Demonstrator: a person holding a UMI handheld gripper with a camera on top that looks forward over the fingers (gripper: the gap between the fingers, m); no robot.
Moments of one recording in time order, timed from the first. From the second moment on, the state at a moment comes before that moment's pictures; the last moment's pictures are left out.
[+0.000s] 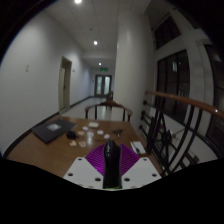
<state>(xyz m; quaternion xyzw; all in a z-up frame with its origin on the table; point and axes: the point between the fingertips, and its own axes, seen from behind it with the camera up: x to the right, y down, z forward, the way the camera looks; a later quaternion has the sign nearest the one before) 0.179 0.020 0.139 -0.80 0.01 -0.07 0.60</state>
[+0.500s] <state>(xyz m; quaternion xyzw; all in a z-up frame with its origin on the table) 0.192 0.027 0.023 -0.86 -0.02 -0.09 0.51</state>
